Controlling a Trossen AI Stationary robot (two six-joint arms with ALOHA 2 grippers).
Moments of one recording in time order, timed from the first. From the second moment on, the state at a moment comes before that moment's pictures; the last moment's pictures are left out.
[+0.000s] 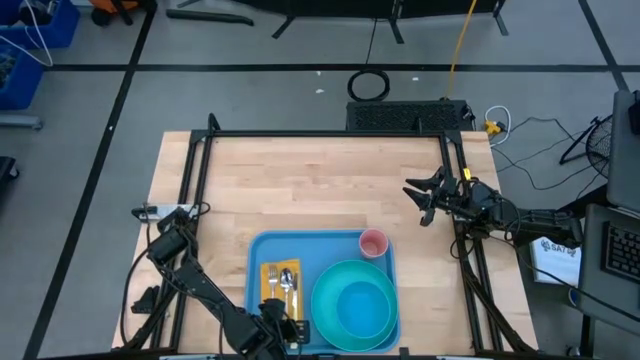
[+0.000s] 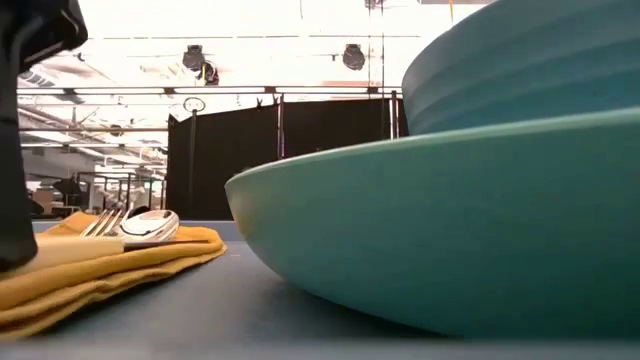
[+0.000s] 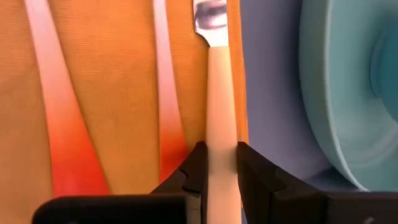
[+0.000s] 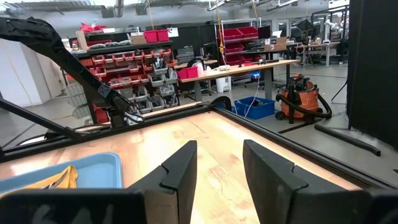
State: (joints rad) left arm -0.81 2.17 1.59 -0.70 -0.42 -2.34; right arm -0.15 0.02 0.02 0.08 0.23 0.12
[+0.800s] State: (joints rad) left arm -0.80 2.11 1.54 -0.79 -0.45 -2.37; right arm -0.15 0.02 0.02 0.08 0.23 0.12
